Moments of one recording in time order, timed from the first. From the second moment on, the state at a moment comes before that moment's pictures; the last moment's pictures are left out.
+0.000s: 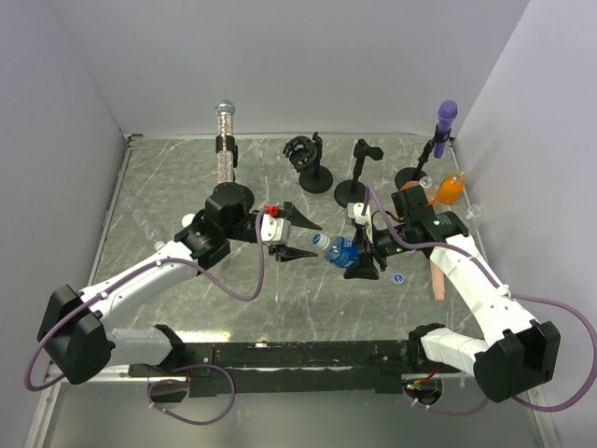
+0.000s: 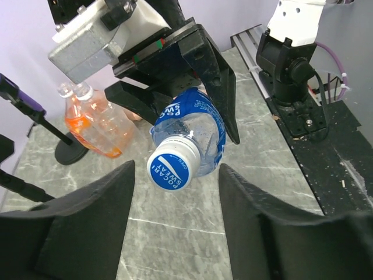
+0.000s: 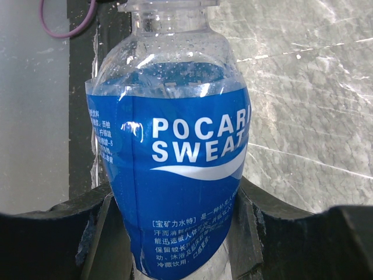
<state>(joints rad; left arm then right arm) -0.73 1.24 0.93 0.21 0.97 0.44 0.31 1.12 1.01 -0.98 -0.99 -0.81</state>
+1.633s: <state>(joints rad) -0.75 1.29 1.15 -0.22 0.58 -0.81 0.31 1.14 1.01 -0.98 -1.01 -0.80</state>
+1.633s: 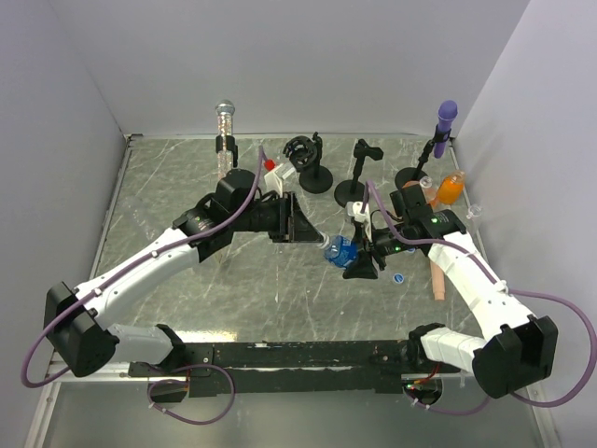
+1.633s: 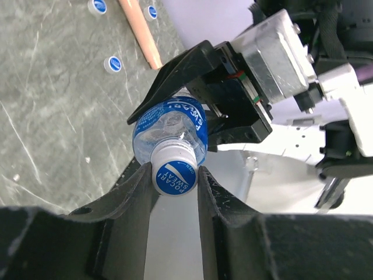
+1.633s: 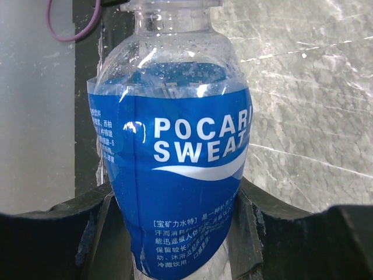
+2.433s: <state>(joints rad) -0.75 1.27 1.15 -0.21 0.54 -0.87 0.31 1.15 1.01 -0.98 -0.99 -0.81</state>
